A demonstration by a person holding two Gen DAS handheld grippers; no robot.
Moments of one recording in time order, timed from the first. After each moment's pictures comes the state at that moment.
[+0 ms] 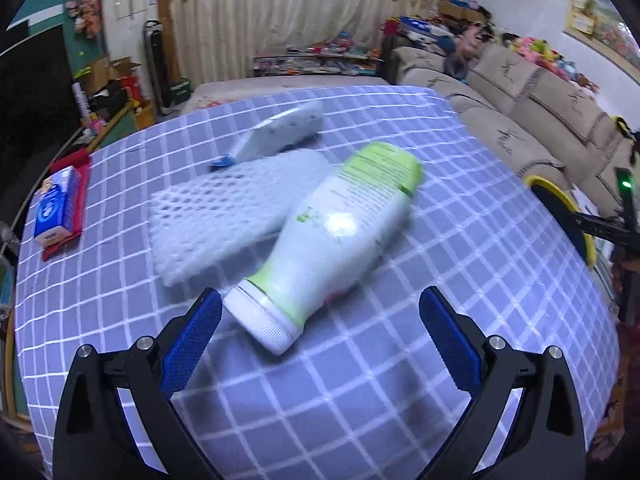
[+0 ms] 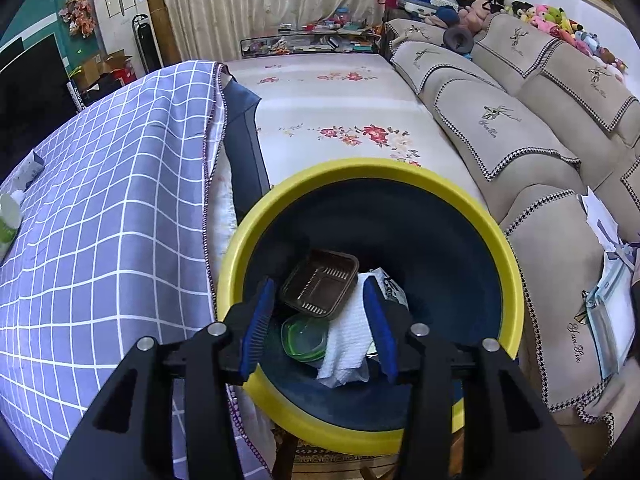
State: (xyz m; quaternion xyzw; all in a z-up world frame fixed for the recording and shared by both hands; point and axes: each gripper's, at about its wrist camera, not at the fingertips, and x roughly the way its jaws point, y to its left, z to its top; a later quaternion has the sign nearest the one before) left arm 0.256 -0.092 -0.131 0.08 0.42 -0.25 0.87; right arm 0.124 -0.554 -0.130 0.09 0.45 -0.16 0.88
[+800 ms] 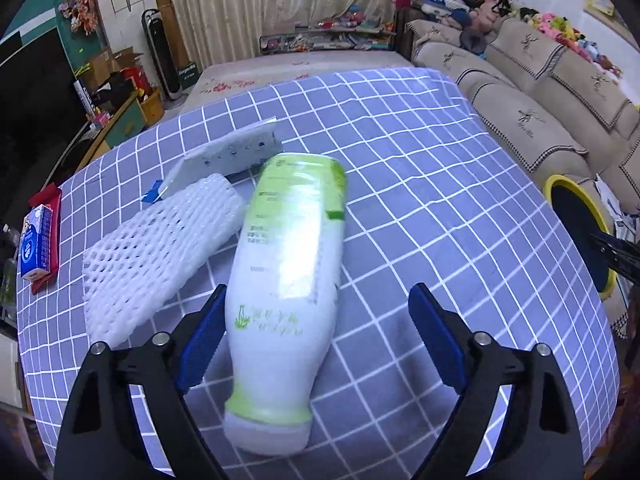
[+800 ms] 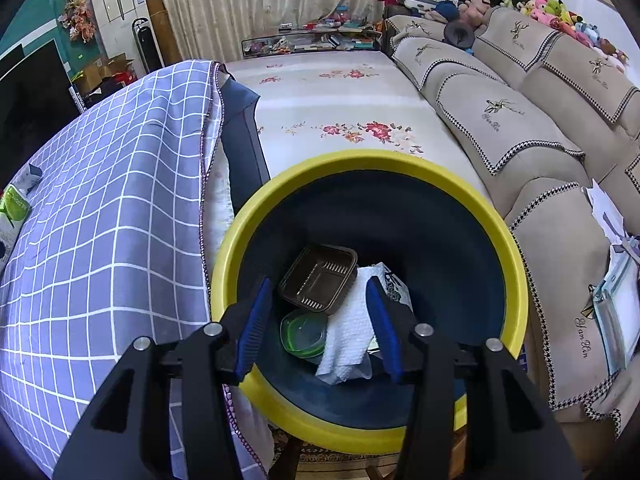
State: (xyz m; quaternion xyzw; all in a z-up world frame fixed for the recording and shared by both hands) left arm 0.302 -0.180 -0.130 0.12 0.46 -0.20 0.86; right arm 0.117 -0.563 -0.136 0.10 0.44 -0.16 0.88
